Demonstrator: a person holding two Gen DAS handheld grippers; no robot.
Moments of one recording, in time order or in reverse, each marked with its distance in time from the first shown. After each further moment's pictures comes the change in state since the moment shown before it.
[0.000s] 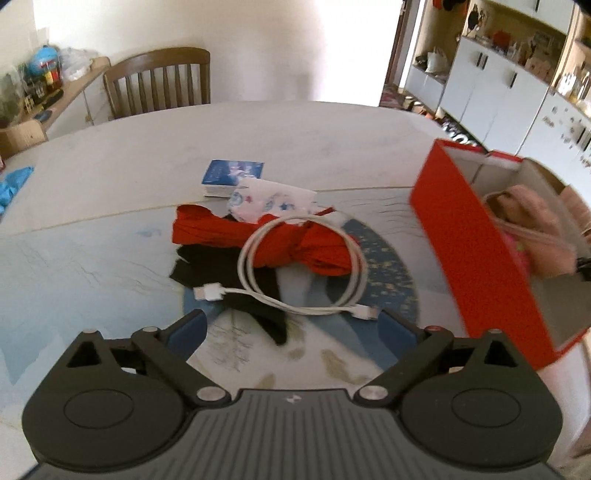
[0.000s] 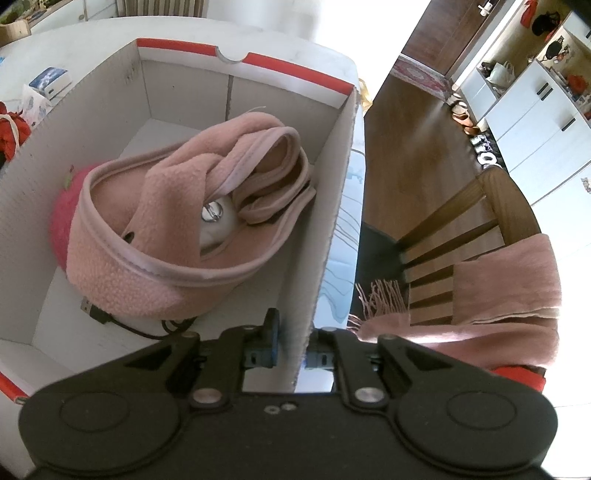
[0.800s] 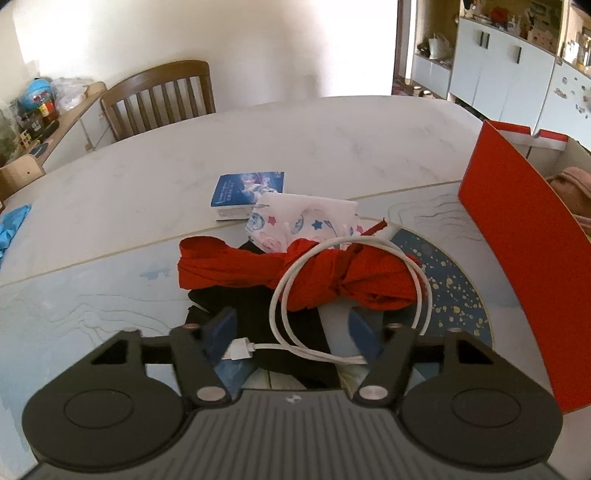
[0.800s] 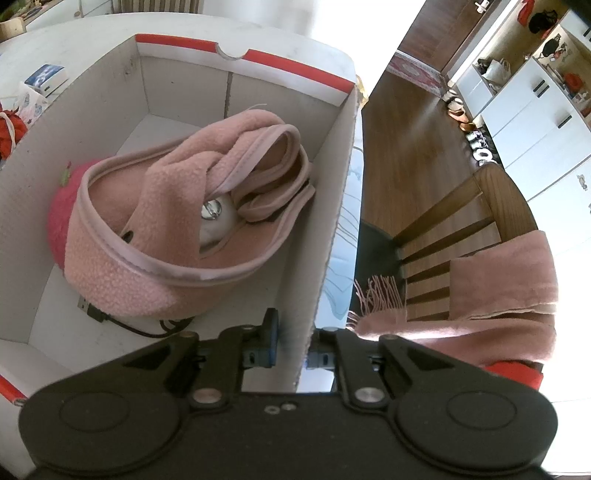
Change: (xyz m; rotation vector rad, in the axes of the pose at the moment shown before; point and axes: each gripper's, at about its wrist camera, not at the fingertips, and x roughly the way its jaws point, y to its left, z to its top) left arm 0.060 0.010 0.021 0.103 -0.021 0.067; right arm -0.001 0.001 0.003 0.007 0.012 -0.012
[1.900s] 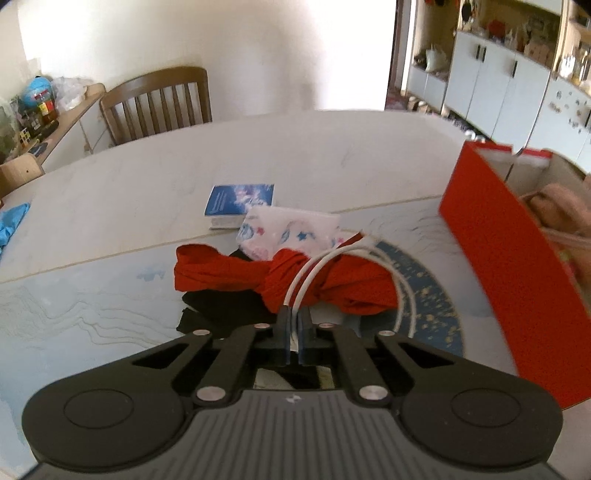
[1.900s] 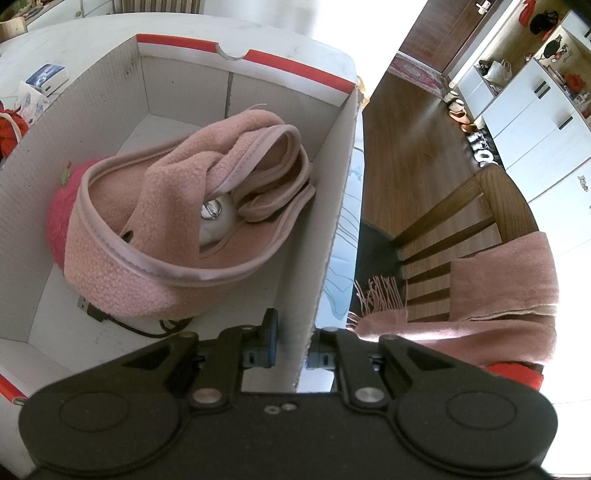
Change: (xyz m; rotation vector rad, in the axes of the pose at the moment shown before) left arm -0.028 -0.004 0.002 -0.038 -0.037 -0.035; right arm 0.001 0.000 -0.001 -0.002 -0.002 0.002
